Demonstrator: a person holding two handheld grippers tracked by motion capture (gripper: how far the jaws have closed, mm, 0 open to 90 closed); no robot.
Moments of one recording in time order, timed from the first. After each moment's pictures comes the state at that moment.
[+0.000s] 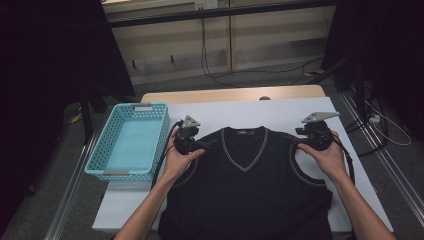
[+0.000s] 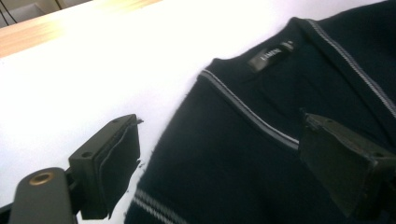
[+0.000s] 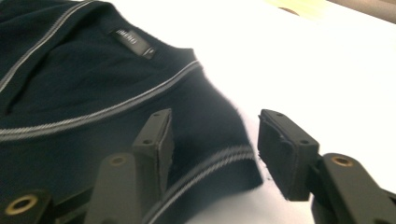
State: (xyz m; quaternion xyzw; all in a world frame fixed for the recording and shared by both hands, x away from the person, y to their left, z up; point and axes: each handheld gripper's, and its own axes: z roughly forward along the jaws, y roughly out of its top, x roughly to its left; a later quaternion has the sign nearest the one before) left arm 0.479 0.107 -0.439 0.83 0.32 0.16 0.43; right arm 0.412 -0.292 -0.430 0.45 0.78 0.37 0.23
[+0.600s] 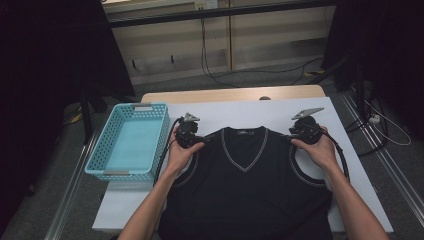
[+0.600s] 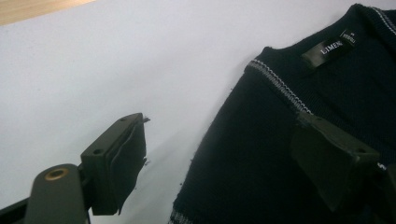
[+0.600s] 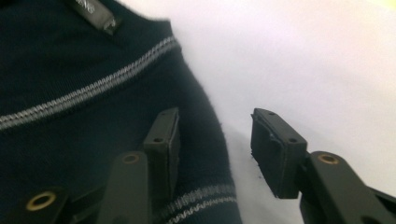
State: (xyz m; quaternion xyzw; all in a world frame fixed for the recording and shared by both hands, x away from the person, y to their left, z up) left arm 0.509 0.109 -0.457 0.83 0.36 0.15 0.40; right arm 0.453 -0.289 -0.459 0.44 0.81 0.32 0.20
